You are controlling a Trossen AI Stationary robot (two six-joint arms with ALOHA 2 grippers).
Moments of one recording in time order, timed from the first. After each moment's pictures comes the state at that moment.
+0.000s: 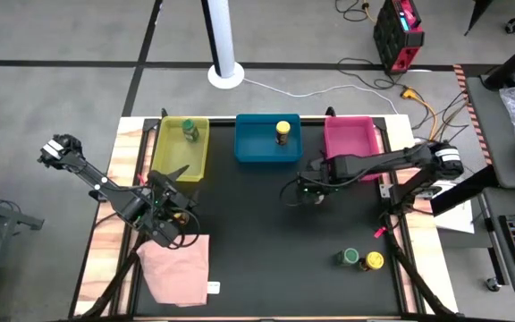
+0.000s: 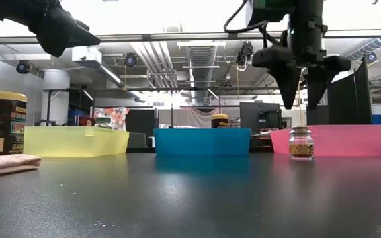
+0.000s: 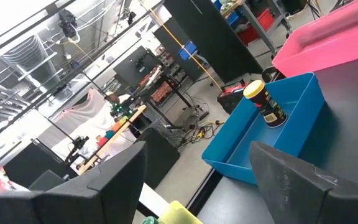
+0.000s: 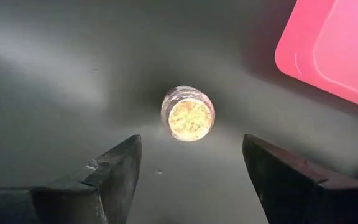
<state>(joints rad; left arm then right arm) -0.62 1.05 0.59 -0.31 -1.57 -0.10 0.00 1.56 1.16 -1.12 0.15 1.17</state>
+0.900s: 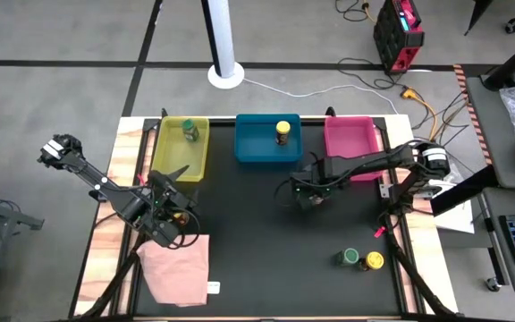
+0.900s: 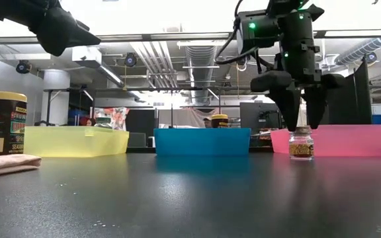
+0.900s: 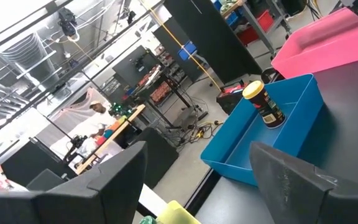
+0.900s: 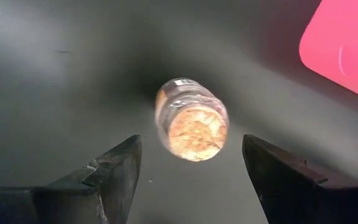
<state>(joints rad) -0.62 1.05 0.59 -0.31 -1.57 -0.11 -0.05 1.67 1.13 -1.07 0.07 1.09</state>
